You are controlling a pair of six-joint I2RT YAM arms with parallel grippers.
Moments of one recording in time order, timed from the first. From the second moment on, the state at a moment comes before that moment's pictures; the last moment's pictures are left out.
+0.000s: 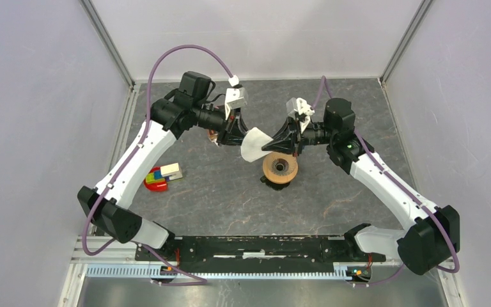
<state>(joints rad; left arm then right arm) -0.50 1.46 1.61 -0.86 1.05 0.44 0.46 1.23 1.00 0.10 -1.14 -0.08</state>
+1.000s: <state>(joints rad) -0.55 1.57 1.76 -0.63 0.15 -0.45 0.65 1.39 1.40 -0.28 -0.21 -0.17</state>
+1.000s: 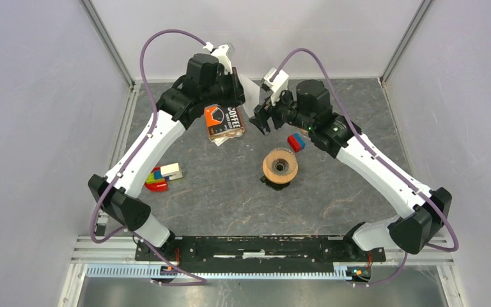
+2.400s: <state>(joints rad) -0.57 1.60 1.77 -0.63 0.14 -0.59 0.71 1.45 1.51 -0.32 -0.06 -0.24</state>
